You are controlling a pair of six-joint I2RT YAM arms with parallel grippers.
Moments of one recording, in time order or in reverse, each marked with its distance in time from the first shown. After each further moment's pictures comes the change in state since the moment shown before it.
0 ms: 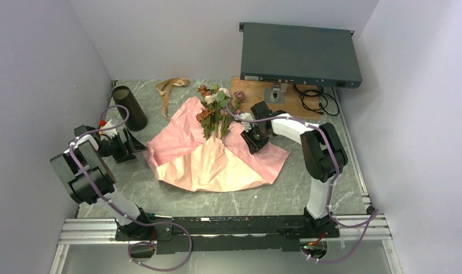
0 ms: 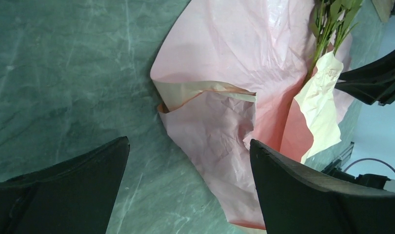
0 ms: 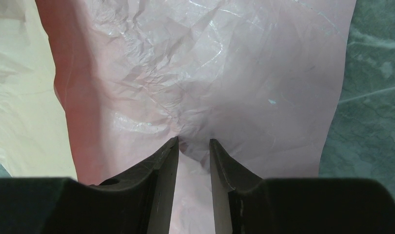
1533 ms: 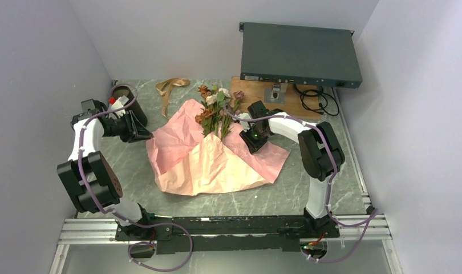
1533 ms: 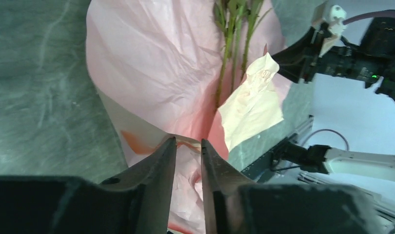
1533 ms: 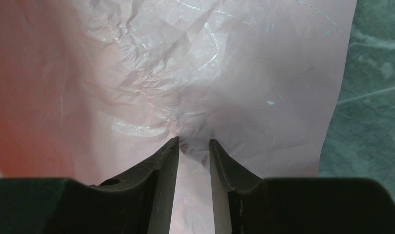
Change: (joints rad) left arm -0.202 -0.114 0.240 -0.284 0.072 -0.185; right arm 0.021 0.029 0.047 -0.050 0.042 0.013
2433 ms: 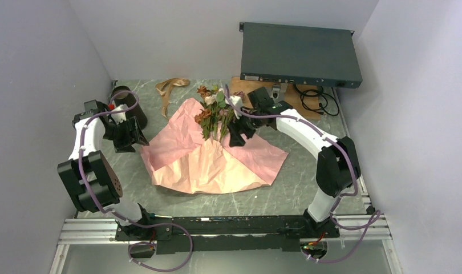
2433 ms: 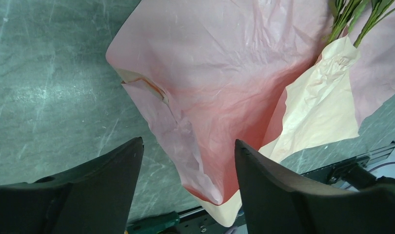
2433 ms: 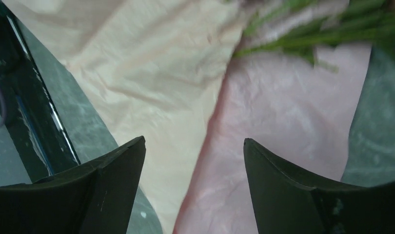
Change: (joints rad) left arm -0.016 -0.008 0.010 -0.073 -0.415 0.043; right arm 0.039 -0.219 0.048 -0.009 -0.332 0.013
